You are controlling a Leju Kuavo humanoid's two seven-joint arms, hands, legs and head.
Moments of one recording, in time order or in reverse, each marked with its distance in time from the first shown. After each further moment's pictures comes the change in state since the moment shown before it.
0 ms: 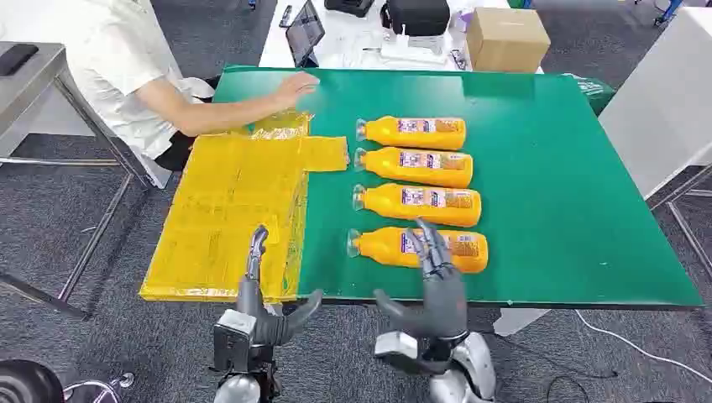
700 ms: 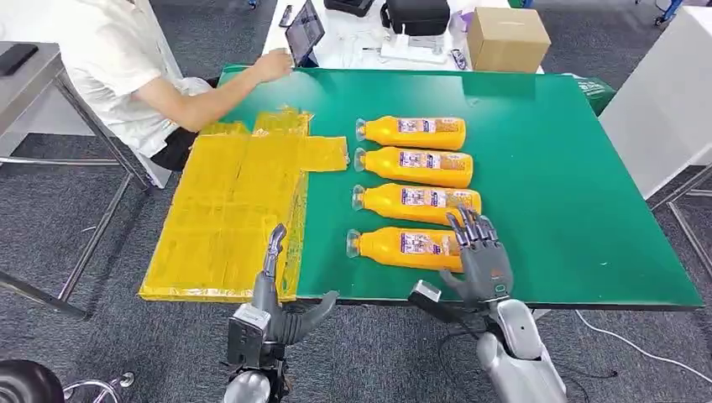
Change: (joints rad) left arm -0.027 -0.020 -0.027 0.046 0.005 -0.035 0.009; right arm -0.204 -0.145 -0.149 0.331 0.420 0.017 0.286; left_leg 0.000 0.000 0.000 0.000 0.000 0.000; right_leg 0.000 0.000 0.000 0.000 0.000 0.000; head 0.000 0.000
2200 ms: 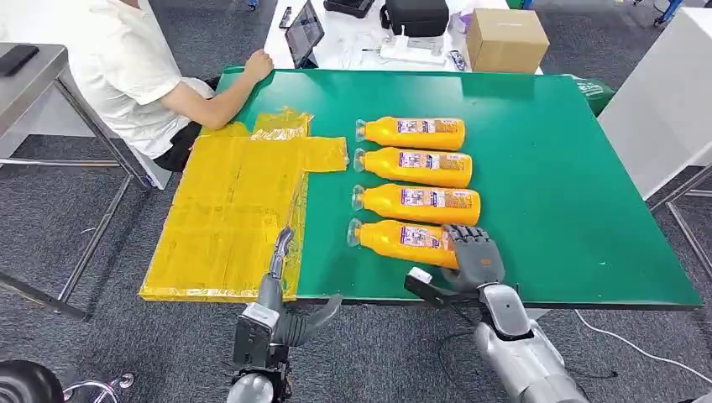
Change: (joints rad) left arm 0.010 -0.005 -0.008 -0.009 -0.039 0.003 0.054; right arm -0.135 -0.073 0.220 0.191 0.017 0.195 0.316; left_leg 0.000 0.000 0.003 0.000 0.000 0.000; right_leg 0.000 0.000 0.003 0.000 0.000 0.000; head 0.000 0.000
